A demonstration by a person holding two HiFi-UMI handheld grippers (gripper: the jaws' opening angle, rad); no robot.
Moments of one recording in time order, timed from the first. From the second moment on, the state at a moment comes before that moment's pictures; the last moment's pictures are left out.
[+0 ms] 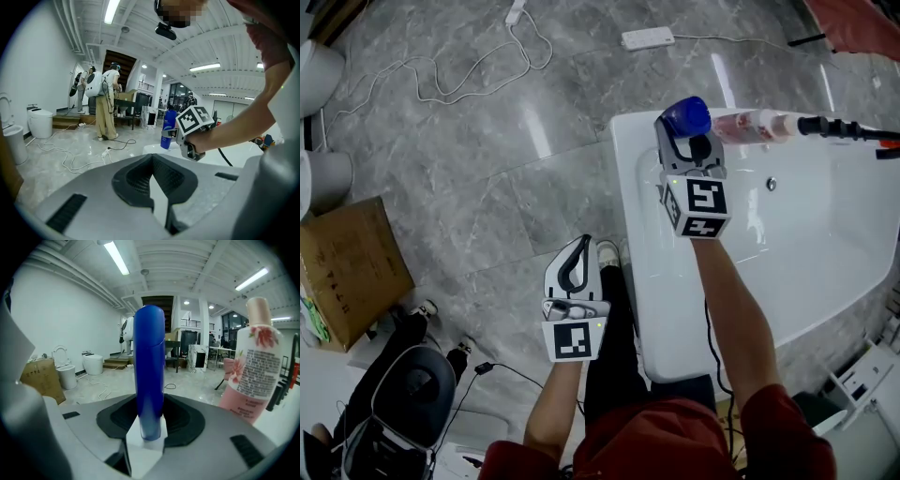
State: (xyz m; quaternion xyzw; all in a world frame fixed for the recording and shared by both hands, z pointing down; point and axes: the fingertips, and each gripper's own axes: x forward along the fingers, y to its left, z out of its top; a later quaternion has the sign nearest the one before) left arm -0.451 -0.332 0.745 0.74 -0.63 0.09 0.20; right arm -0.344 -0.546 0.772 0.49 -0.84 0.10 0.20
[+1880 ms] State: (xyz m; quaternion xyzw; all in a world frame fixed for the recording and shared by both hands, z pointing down) left arm -0.232 -0.095 0.495 0.76 -0.64 0.09 0.09; right arm -0.019 -0.140 0.505 0.50 -0.84 0.09 0.17
